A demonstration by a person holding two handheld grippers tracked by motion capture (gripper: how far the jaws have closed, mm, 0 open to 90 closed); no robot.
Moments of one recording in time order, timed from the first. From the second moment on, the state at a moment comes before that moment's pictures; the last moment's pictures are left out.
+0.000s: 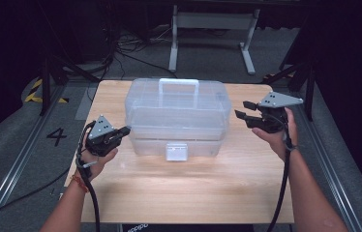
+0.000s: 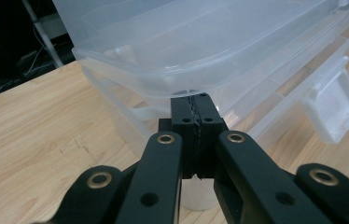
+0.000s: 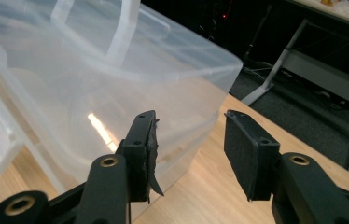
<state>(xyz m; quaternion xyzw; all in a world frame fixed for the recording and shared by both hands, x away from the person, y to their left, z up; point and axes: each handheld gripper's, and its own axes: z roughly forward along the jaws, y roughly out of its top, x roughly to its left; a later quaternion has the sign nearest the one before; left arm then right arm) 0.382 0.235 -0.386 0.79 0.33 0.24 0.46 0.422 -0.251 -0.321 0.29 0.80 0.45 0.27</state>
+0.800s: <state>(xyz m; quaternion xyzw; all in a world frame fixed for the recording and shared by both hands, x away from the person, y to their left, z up) 0.390 0.235 -0.361 0.80 0.32 0.25 0.45 0.422 -0.242 -0.363 0.30 0.81 0.44 0.24</state>
